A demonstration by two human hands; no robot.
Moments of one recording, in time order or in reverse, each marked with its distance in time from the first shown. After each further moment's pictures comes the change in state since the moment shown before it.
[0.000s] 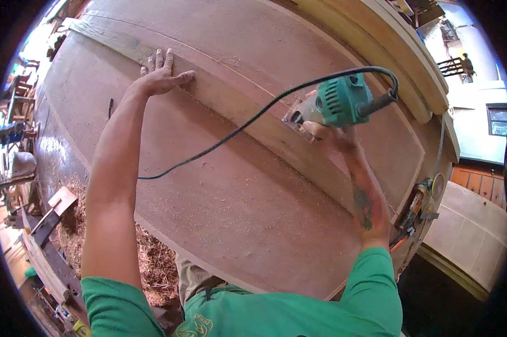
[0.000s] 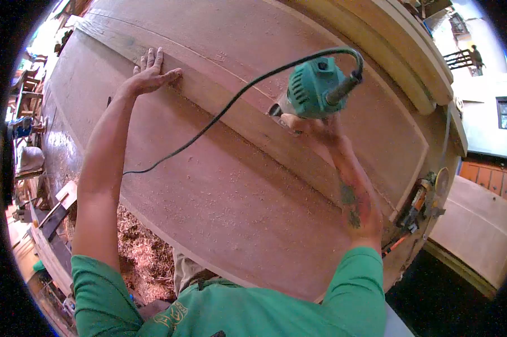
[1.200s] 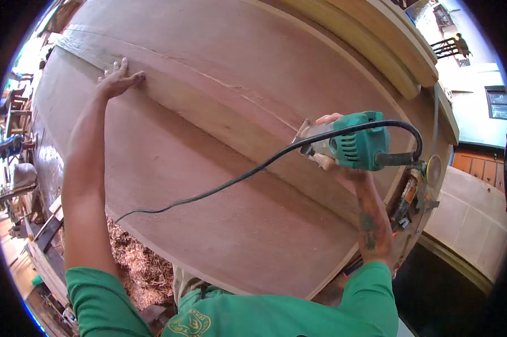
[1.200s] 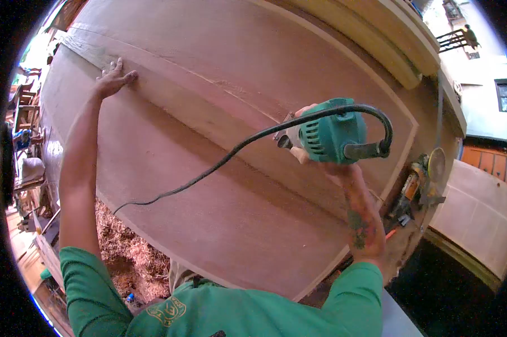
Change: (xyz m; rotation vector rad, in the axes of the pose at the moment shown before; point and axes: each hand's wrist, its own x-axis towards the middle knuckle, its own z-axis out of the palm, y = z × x) left_hand 0.001 0.000 -0.007 0.173 0.007 -0.160; right_hand -0.100 0.025 -0.087 0.219 -0.044 0.037
